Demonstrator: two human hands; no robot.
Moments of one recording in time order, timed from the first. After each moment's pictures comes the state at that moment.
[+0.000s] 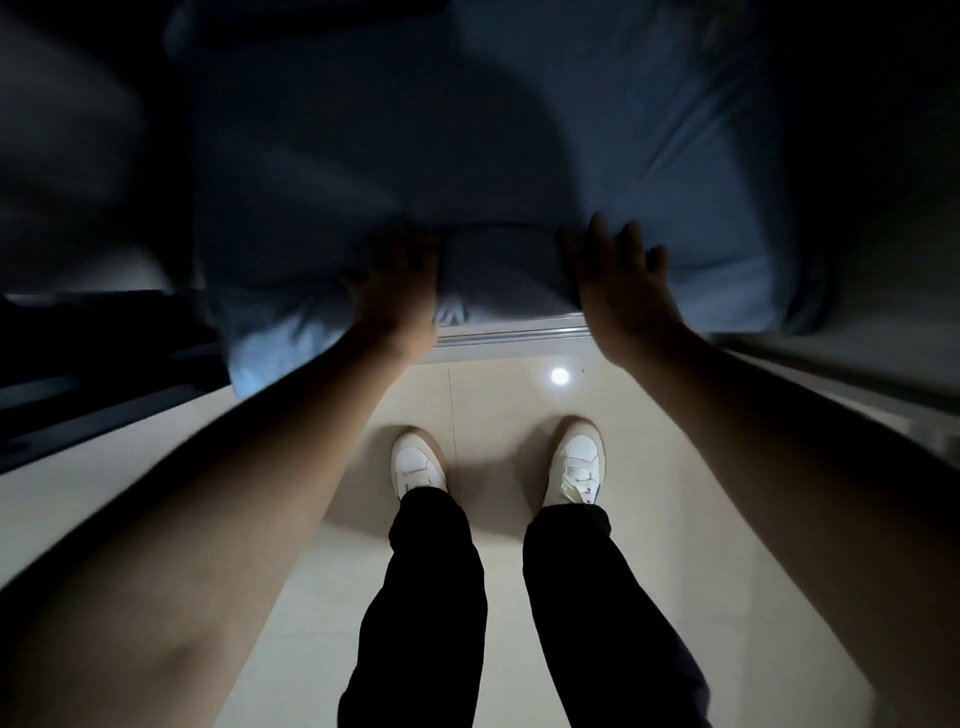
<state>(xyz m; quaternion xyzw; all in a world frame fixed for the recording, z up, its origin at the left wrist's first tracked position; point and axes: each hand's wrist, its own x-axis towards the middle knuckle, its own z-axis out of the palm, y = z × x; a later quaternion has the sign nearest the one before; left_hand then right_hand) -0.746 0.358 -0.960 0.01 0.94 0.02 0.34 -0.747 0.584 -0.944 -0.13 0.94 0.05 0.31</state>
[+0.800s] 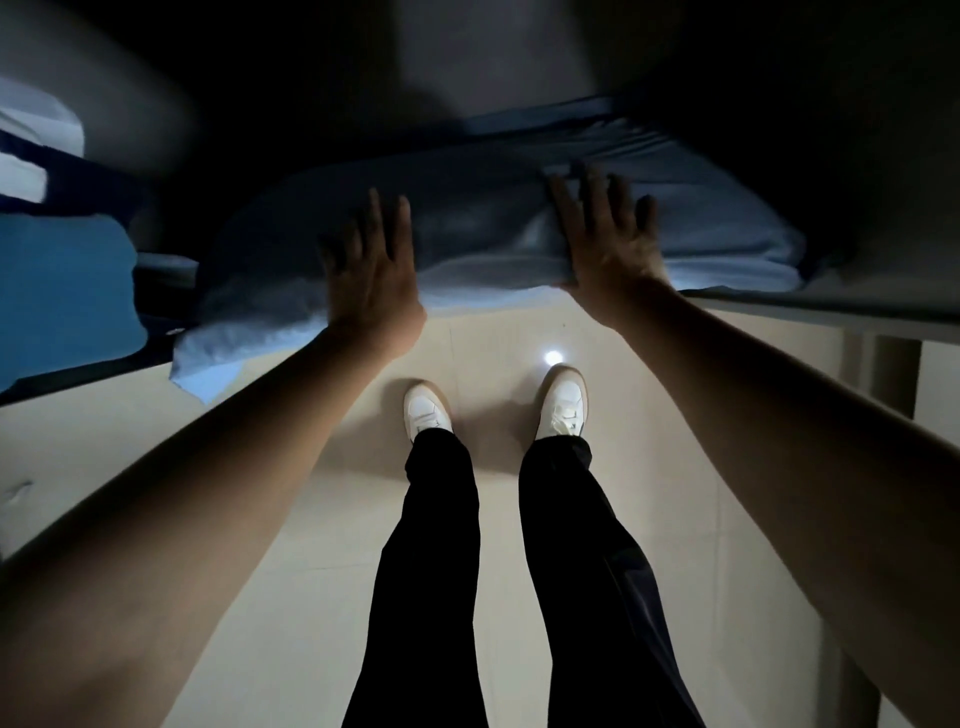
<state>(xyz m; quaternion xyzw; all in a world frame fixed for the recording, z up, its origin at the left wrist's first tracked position) -0.696 0.347 -0.826 0.02 0.97 0.00 0.25 -0.720 0.593 -0.831 -0.13 0.96 0.01 0.26</state>
